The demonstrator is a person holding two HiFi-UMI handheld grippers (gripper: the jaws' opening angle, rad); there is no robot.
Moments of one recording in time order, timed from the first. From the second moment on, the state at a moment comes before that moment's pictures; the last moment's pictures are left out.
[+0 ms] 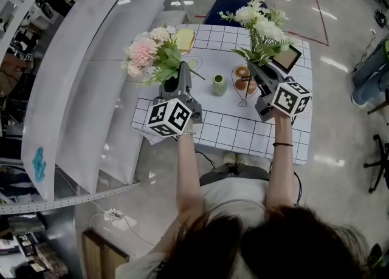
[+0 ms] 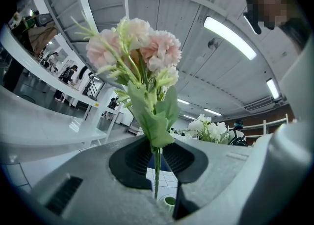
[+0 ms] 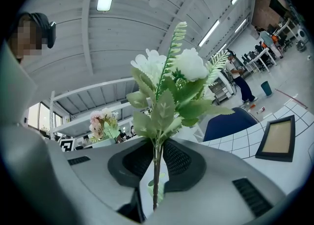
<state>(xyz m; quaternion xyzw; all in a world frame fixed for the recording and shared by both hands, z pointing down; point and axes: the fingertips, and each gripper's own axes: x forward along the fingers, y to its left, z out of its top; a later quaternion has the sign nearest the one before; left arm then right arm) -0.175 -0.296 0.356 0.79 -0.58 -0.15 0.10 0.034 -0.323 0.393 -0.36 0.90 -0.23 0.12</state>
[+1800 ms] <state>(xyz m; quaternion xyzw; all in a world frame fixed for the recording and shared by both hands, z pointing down) -0.199 -0.278 0.382 0.77 -0.62 -0.13 0.12 0.012 -0.326 0.393 -0.33 0.91 -0.23 0.12</state>
